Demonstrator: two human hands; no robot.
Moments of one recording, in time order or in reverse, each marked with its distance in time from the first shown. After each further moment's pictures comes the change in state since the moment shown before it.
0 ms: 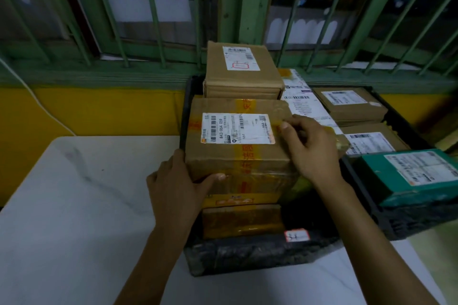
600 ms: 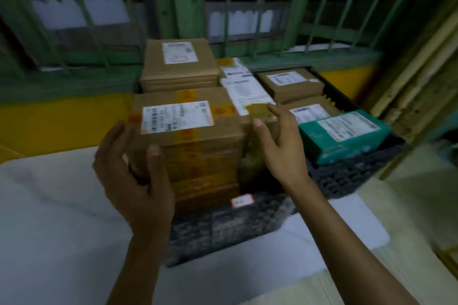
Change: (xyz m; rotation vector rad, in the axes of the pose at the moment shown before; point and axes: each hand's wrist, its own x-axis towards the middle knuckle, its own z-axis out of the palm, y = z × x) left_hand -0.047 0.054 -0.003 -0.531 0.555 0.420; right_hand -0.065 0.017 -0.048 0.165 0.132 0.158
